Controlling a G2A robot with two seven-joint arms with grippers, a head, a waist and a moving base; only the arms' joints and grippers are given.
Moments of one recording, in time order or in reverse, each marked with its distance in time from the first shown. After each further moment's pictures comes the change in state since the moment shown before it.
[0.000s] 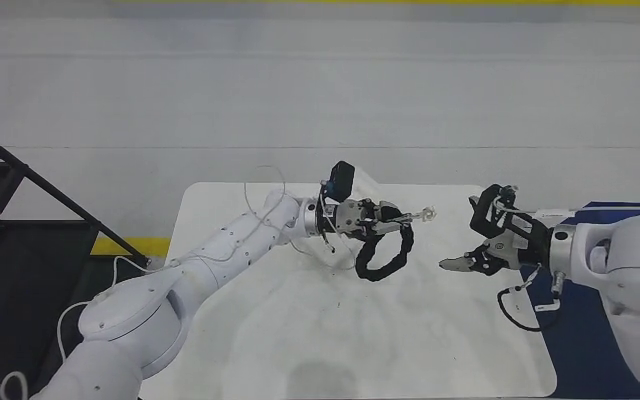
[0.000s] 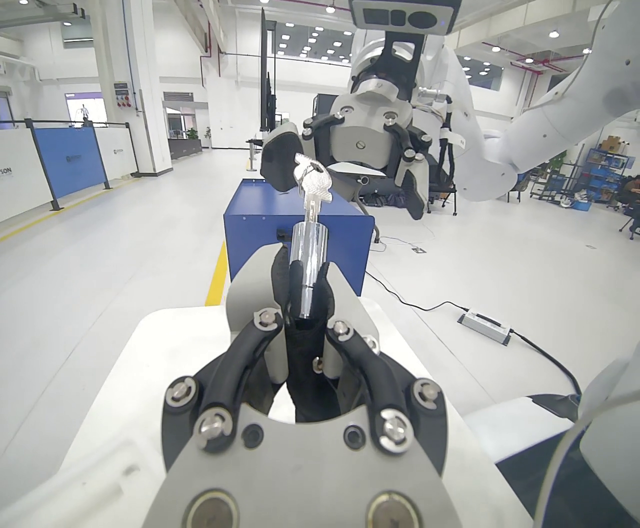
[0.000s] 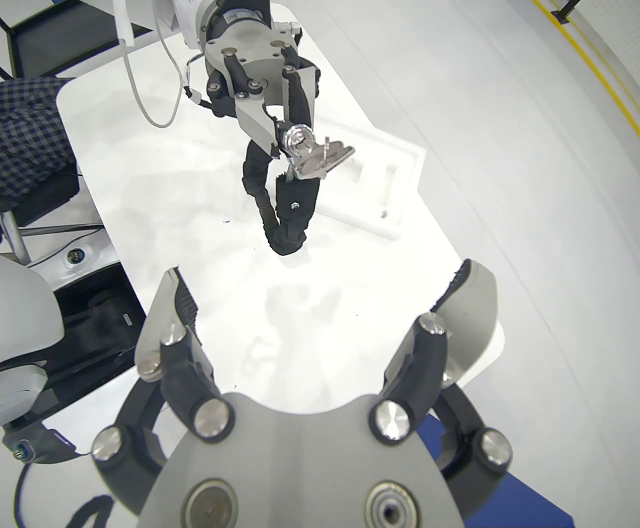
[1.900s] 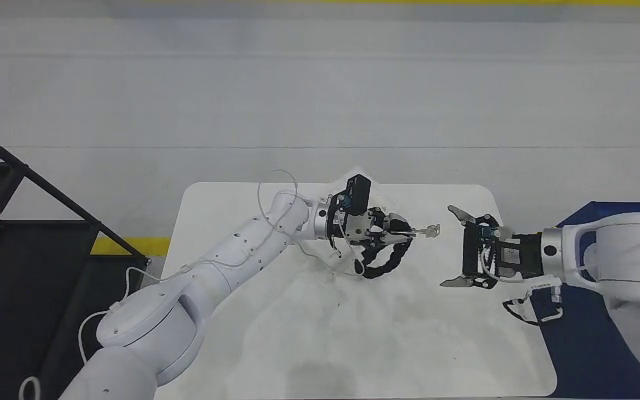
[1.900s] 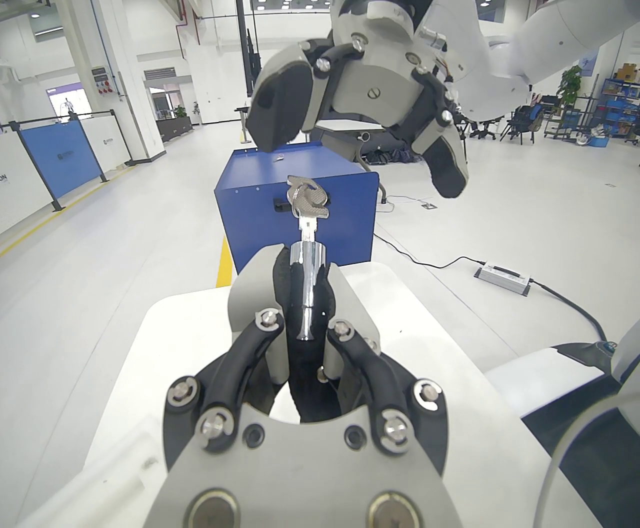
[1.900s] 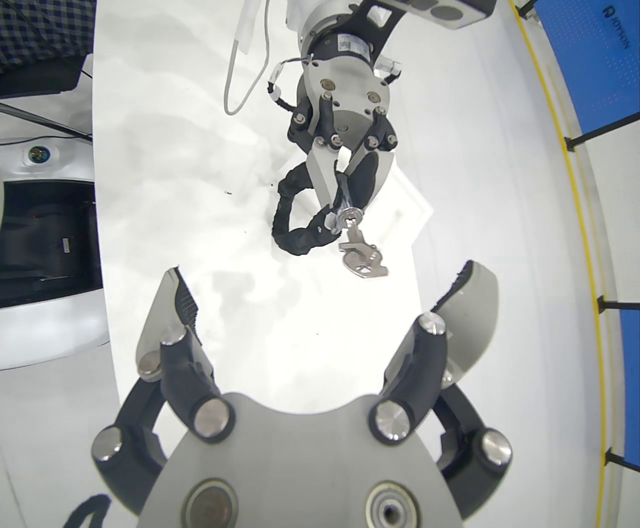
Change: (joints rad) left arm 0.069 -0.074 -0.169 0.039 0.310 0.000 -0.001; right arm 0.061 0.142 -0.144 0.010 -0.294 -0.377 -0.384
